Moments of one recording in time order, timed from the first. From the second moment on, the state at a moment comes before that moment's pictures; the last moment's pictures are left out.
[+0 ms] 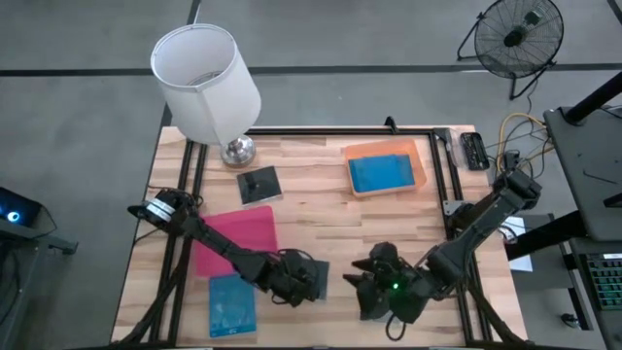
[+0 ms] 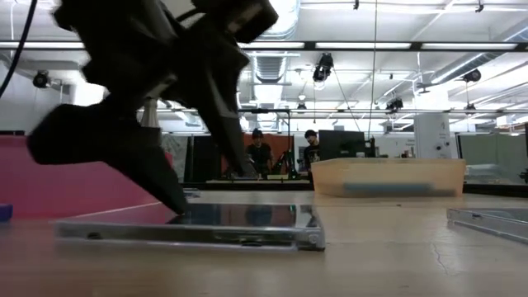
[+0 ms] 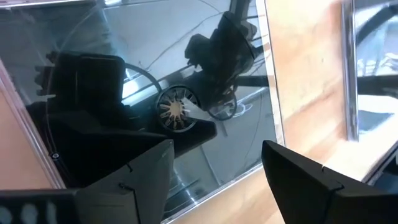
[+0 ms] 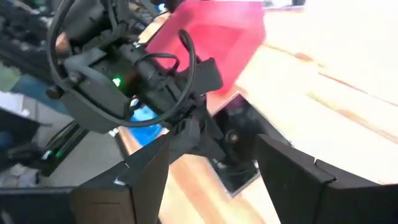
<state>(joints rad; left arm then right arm) -0.51 1.91 1.24 -0.33 -0.24 -1.68 0.73 1.59 1.30 -0.54 0.78 1.38</state>
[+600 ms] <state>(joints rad) -0.33 1.91 1.24 -0.28 -0.16 -1.59 0.72 1.56 0.98 -0.42 0.78 1.77</state>
